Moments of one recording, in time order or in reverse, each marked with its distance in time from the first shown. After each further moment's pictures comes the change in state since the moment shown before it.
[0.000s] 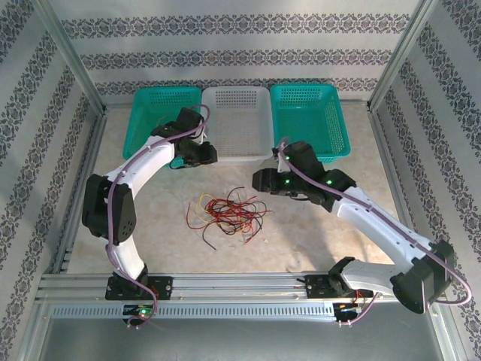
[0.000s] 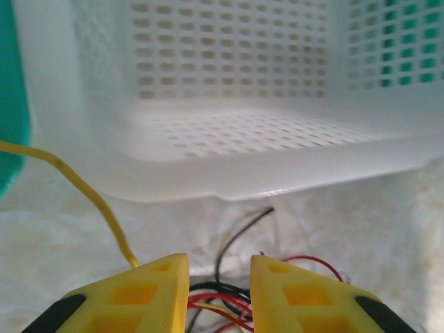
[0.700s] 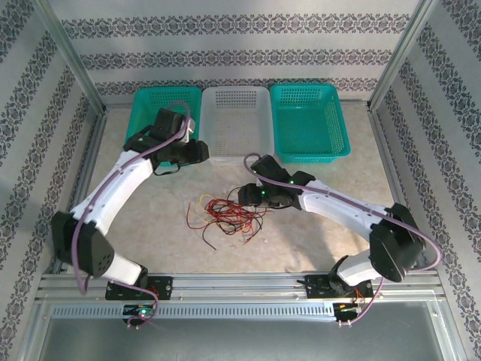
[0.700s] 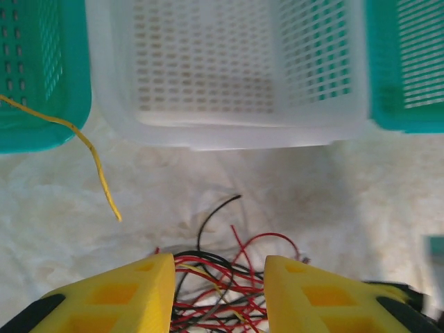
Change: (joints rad) left arm 0.000 -0.349 -0.115 -0.012 -0.008 -0.022; right arm 0.131 0.266 -0.014 0.063 0.119 0.041
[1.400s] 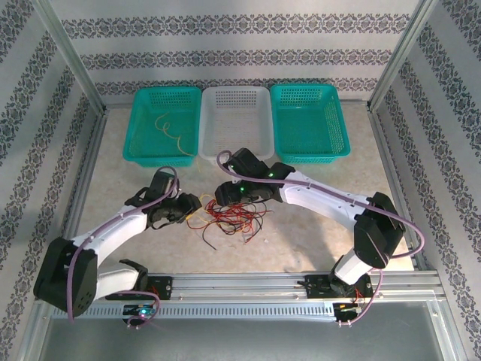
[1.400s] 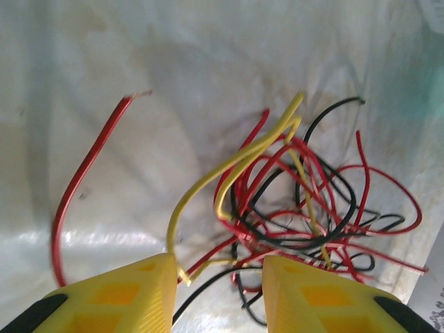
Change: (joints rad) left arm -0.001 -0.226 -0.800 0.480 0.107 -0.461; right arm 0.094 0.135 0.229 -0.051 -0.076 -0.131
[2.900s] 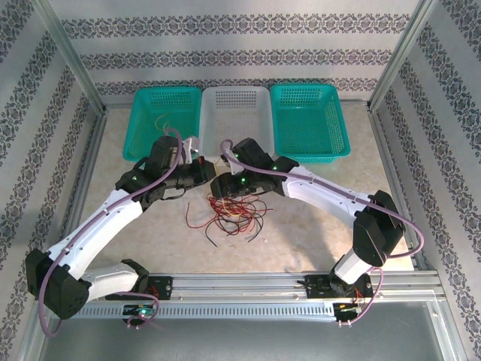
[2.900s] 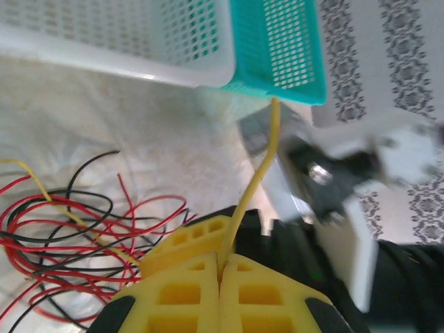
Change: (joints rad) left arm -0.163 -0.047 0.499 -0.180 -0.014 0.161; right arm -0.076 0.006 0.011 0.119 -0.208 0.017
